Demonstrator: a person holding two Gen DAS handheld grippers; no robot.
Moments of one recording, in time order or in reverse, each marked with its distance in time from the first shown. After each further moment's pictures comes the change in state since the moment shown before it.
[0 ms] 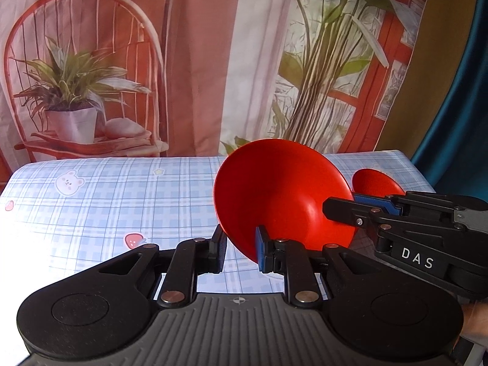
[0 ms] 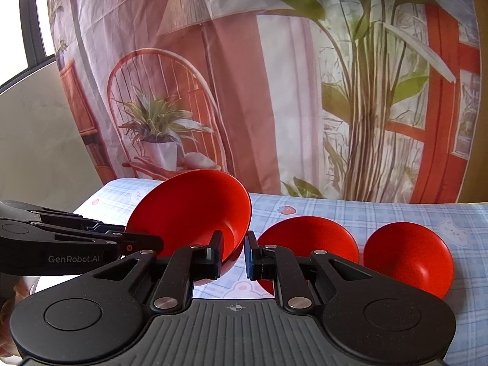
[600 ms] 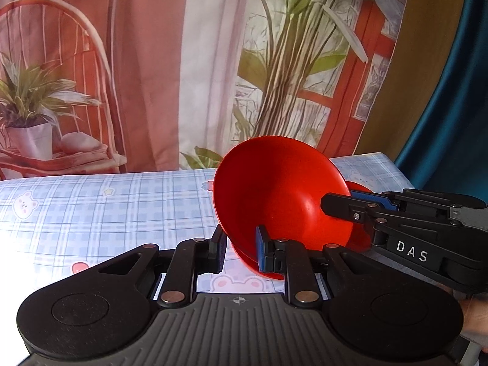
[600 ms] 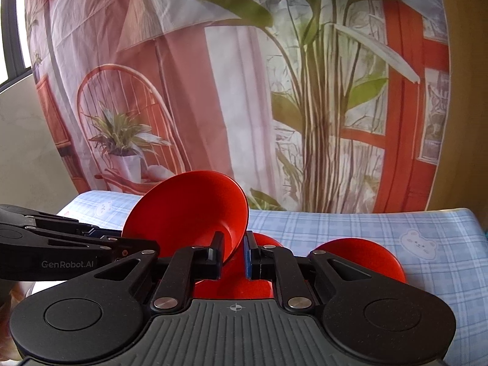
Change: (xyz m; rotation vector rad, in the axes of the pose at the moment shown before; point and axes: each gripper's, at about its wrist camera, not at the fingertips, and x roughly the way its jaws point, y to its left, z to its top) left arm 0.042 -0.045 0.021 0.033 0.005 -0.065; right arm 0.000 -0.066 0.011 0.033 -0.021 -0.075
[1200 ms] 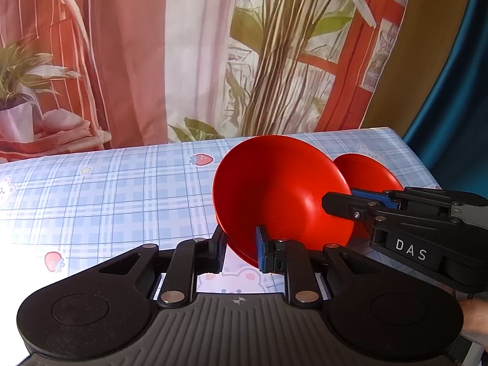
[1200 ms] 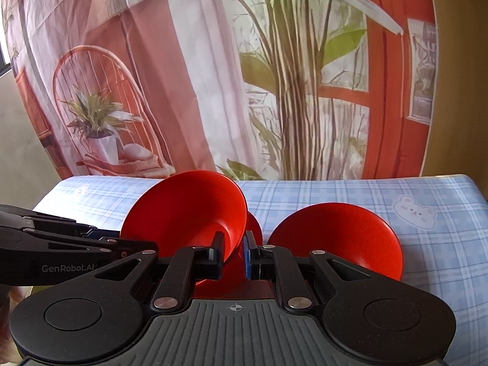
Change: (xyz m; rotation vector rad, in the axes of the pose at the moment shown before) left arm 0.043 -0.001 -0.008 0.012 0.090 0.001; right arm 0.030 -0.025 -0.022 0.049 0.079 -0.020
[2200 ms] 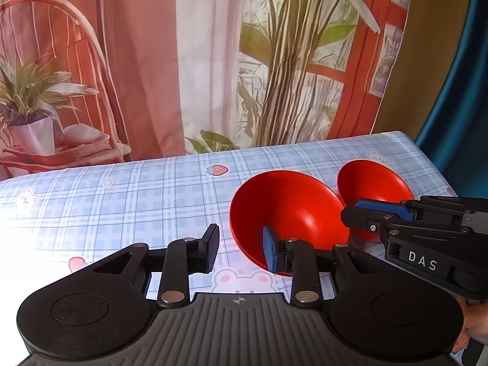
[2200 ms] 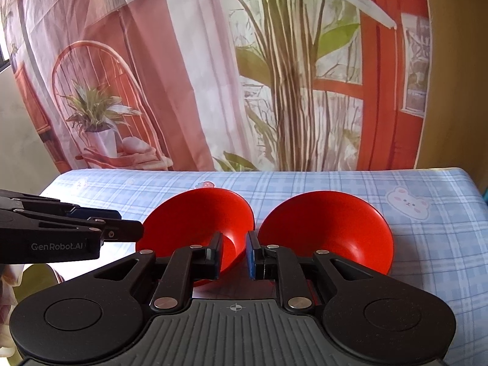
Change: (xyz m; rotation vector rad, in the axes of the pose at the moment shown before) left arm -0.019 -0.006 0.004 0.022 -0.037 0.086; right arm -0.012 -0.007 -0.001 -0.012 0.011 -0.003
